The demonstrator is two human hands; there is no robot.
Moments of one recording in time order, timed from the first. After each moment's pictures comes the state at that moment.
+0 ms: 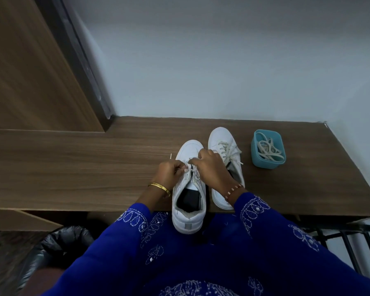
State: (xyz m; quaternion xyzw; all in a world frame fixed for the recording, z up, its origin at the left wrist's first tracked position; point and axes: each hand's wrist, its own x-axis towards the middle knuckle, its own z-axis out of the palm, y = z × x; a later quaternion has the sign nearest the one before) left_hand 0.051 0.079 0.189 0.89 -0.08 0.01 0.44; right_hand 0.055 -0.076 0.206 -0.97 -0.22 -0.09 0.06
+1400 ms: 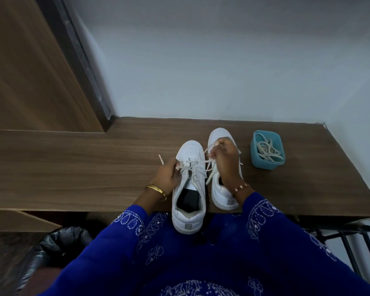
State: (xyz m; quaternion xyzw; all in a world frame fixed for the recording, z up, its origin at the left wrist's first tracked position) left_hand 0.044 0.087 0.187 0.91 -0.11 -0.02 0.41; right_hand 0.053 -0.083 0.243 -0.74 0.11 -0.11 0.66
